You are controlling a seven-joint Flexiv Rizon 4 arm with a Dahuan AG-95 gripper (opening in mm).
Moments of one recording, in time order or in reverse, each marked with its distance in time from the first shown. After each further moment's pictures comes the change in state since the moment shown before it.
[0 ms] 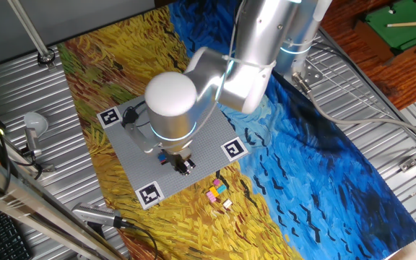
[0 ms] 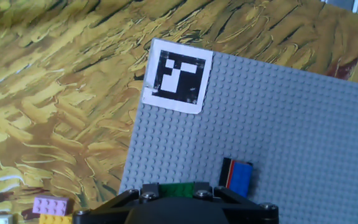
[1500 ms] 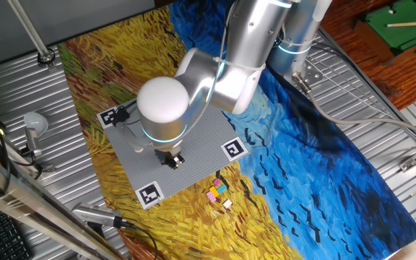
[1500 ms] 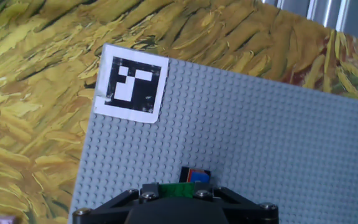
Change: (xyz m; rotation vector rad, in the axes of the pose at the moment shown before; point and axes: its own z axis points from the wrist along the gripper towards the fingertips) arm -0.005 -0.041 0.003 0.091 0.015 0.020
